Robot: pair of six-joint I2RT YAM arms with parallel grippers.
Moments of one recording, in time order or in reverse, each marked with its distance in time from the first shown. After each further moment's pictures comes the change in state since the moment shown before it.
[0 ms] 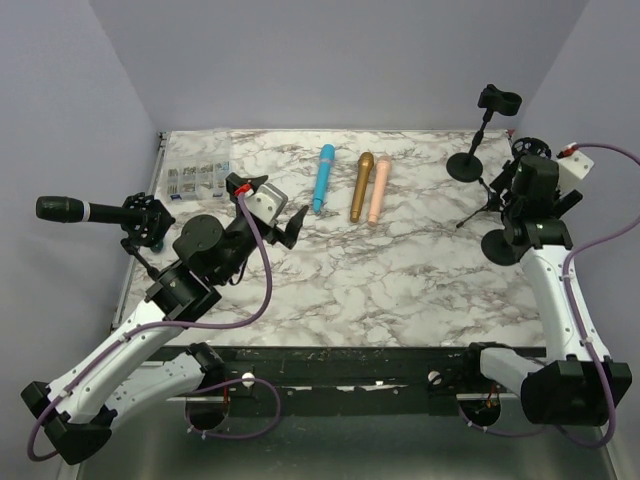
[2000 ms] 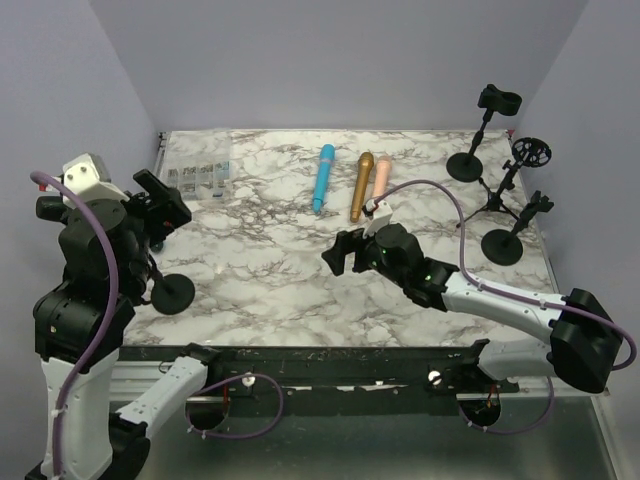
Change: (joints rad) left arm 0.403 0.018 0.687 -0.975 -0.380 -0.726; right arm 0.956 0.144 -0.299 0.537 -0.415 -0.013
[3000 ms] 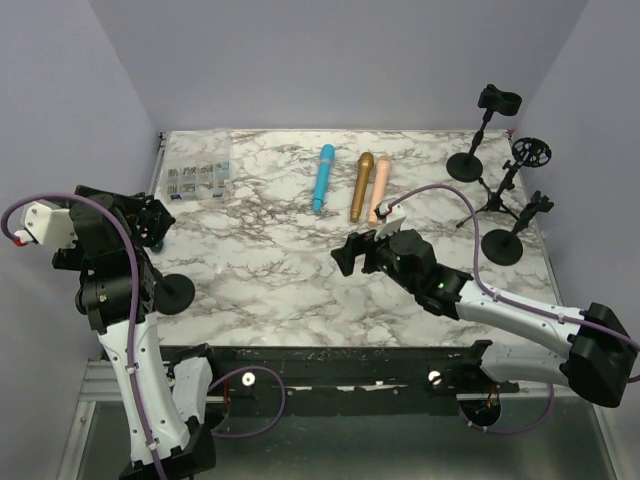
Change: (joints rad) left arm 0.655 -0.037 -0.376 0.192 0.052 -0.366; right arm 0.000 -0.112 -0.077 0.026 0.056 -0.048
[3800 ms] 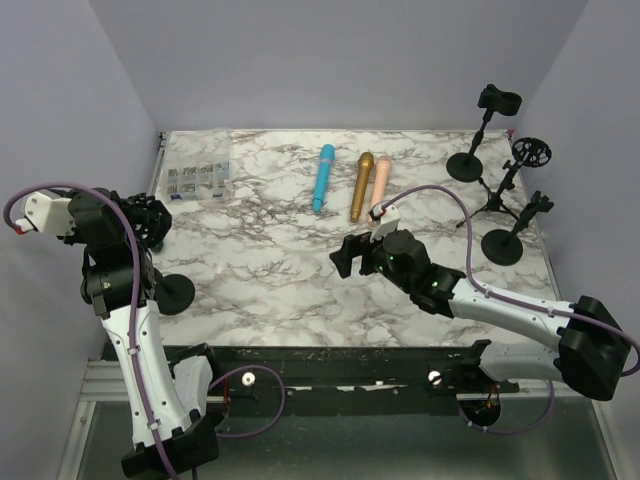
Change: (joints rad) left arm 0.063 0.033 -0.089 0.250 0.065 0.029; right arm 0.000 0.049 0.000 0.003 0.002 0.000
